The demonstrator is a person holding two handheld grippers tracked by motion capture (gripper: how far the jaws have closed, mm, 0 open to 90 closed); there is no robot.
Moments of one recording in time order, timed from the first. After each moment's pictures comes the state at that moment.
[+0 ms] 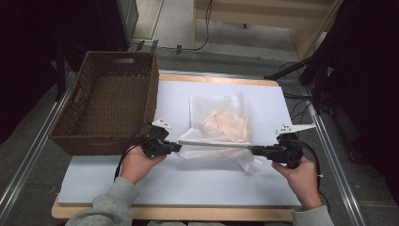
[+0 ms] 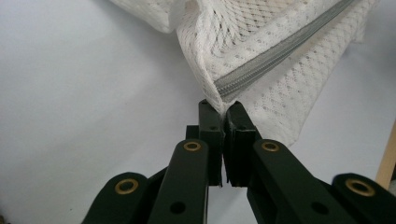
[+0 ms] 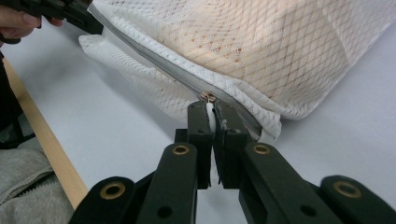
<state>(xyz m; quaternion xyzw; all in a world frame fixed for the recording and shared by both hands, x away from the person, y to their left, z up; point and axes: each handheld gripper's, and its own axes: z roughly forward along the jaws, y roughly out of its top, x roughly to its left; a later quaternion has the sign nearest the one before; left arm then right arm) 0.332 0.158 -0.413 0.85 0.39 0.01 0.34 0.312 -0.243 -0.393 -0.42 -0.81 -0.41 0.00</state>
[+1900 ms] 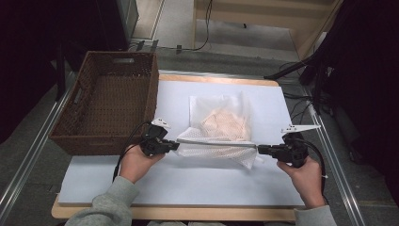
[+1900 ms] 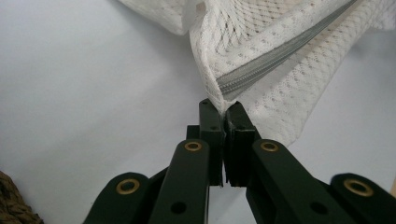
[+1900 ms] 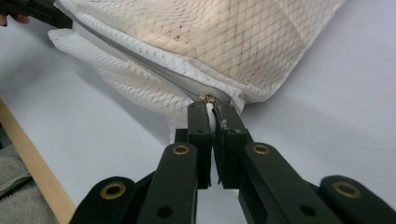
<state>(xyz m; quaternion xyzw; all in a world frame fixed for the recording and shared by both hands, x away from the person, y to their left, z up) 0.333 0.160 -0.411 0.85 0.40 0.03 0.34 0.317 -0.261 -0.400 -0.45 -0.80 -0.40 -0.01</state>
